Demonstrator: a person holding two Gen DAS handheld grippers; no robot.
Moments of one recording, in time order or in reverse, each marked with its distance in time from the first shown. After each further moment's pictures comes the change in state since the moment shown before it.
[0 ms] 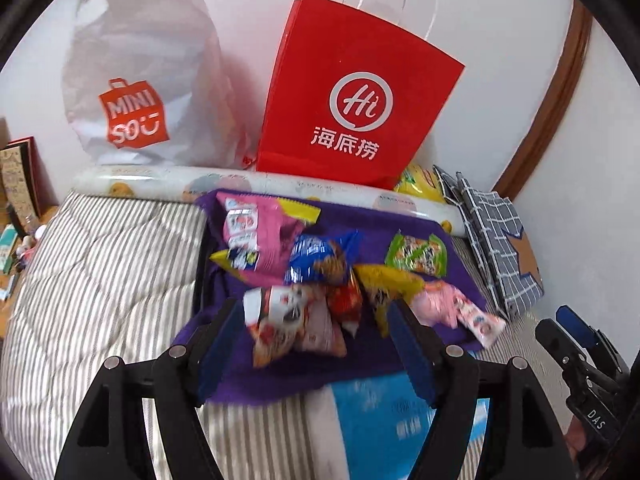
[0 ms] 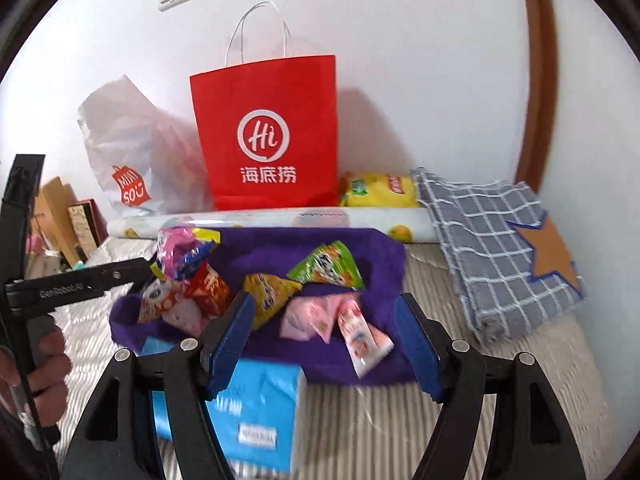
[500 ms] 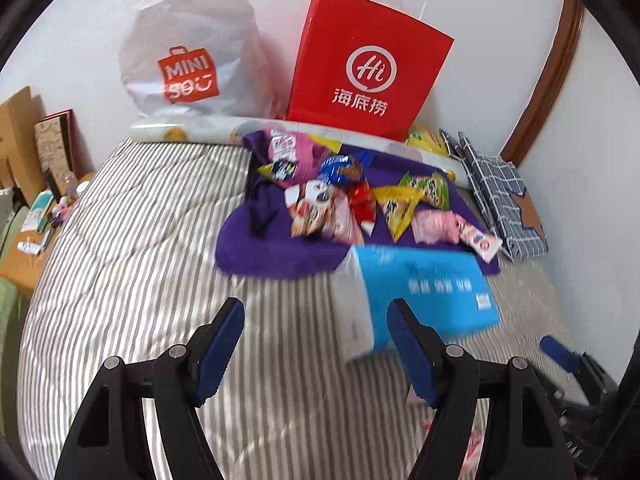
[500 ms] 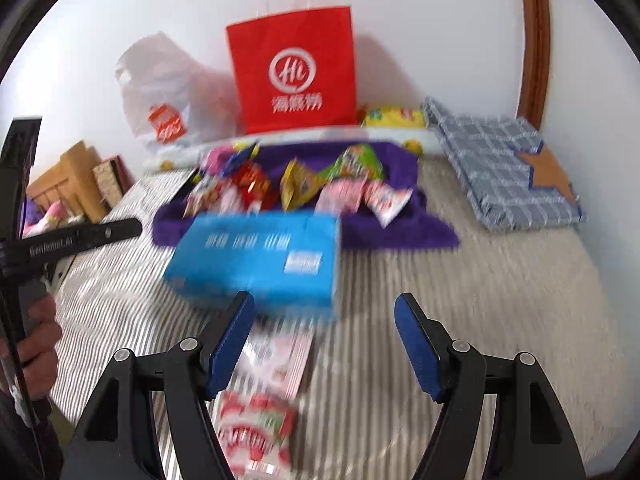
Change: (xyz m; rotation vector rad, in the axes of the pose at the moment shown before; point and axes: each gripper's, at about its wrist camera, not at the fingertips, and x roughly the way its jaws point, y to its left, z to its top) left arm -0.061 0.008 -0.078 -0.003 0.055 0.083; right arm -0.051 0.015 -0.097 0.014 0.177 0.109
